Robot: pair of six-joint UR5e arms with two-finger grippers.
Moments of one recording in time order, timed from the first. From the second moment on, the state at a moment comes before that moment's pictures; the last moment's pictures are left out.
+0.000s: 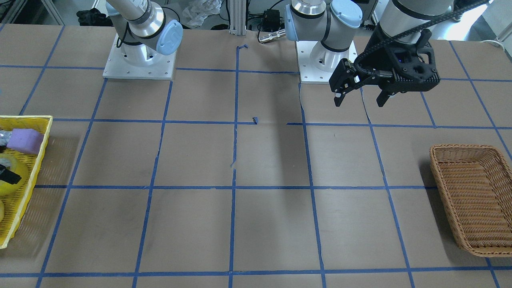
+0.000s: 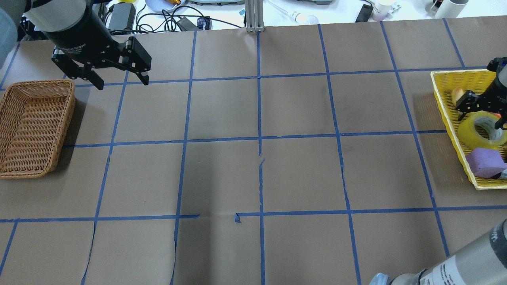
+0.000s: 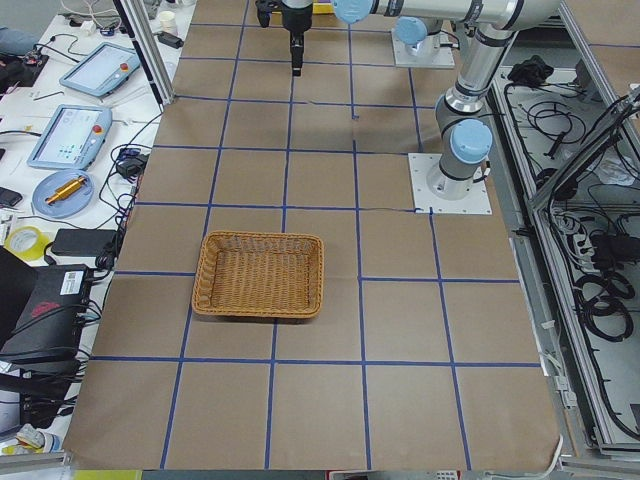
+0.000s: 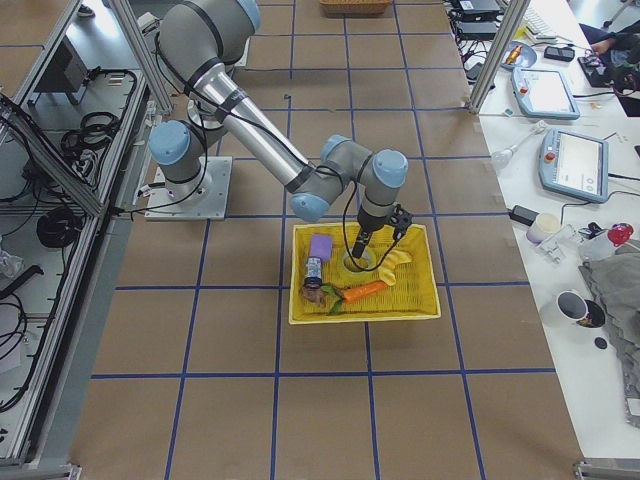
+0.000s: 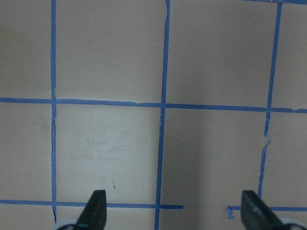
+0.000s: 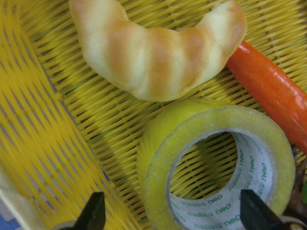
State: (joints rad) left arm -1.53 -1.58 -1.50 -1.60 1.54 -0.01; right arm 0.97 -1.13 1.74 -2.16 -1.71 -0.14
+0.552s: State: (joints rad) left arm -1.53 -1.58 -1.50 -1.60 1.54 -0.01; right arm 0.96 -1.10 1.76 -2.22 -1.72 -0.13
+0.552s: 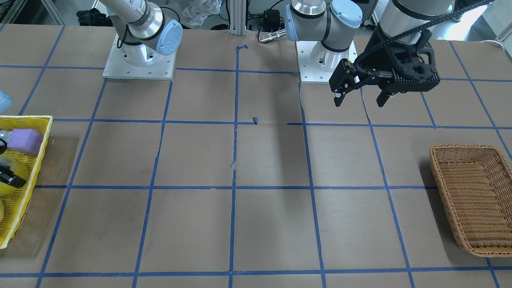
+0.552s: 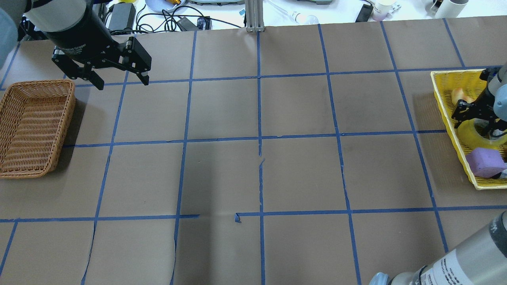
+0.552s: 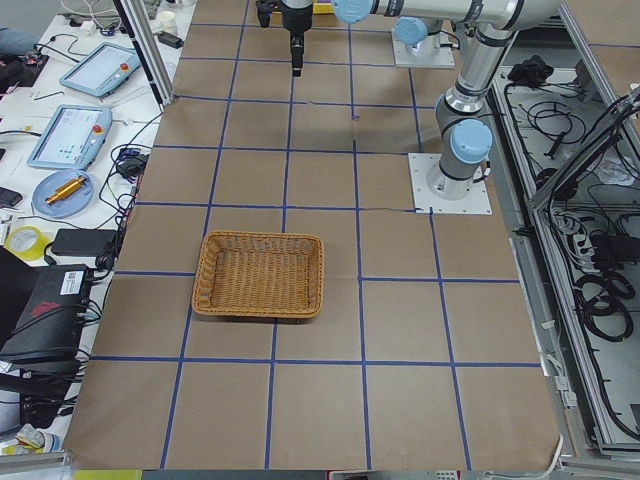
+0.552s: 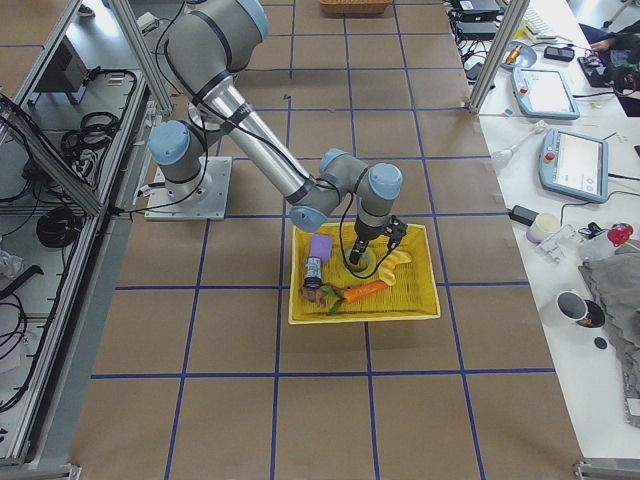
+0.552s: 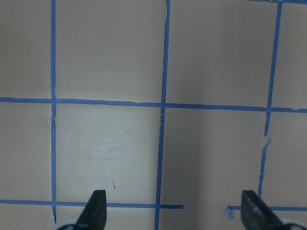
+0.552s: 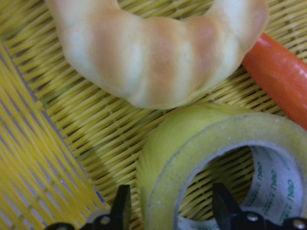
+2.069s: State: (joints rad) left arm -1.53 -1.58 -1.50 -1.60 1.54 -0.01; right arm 1.71 -1.34 1.75 -2.04 -1.68 0.74
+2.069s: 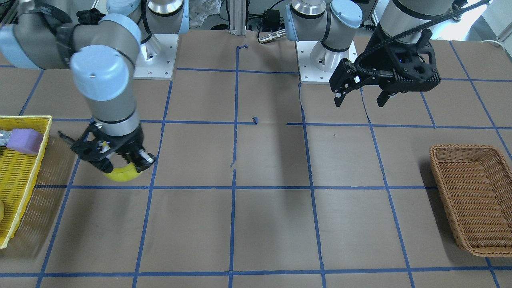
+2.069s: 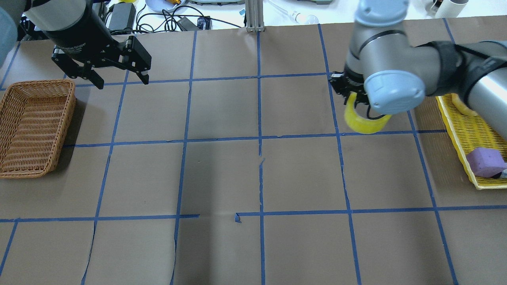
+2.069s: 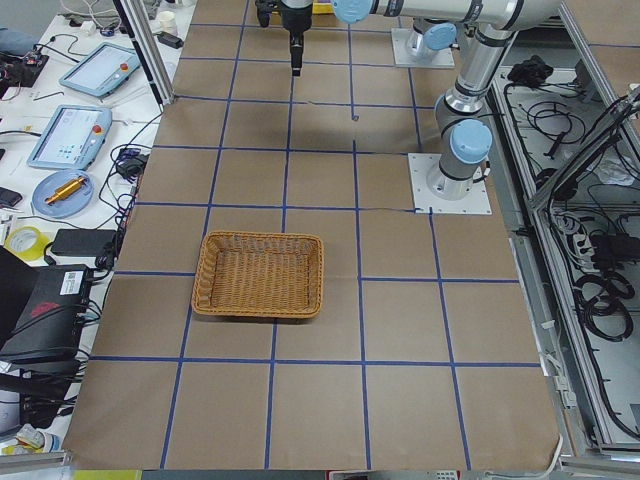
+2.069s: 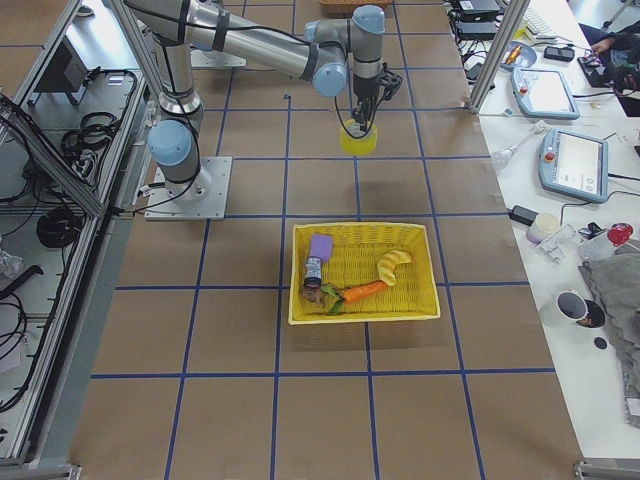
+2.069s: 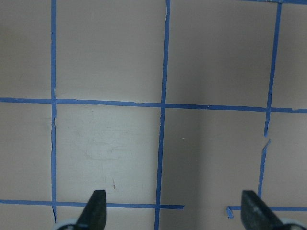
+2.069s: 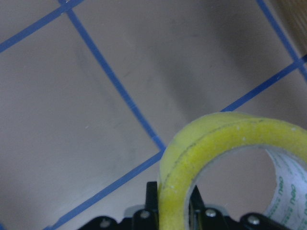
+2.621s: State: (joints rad) left arm -1.53 -1.57 -1.50 -1.60 1.54 -0.01; right arm 1.97 -1.20 1.76 -2.14 -1.51 1.12
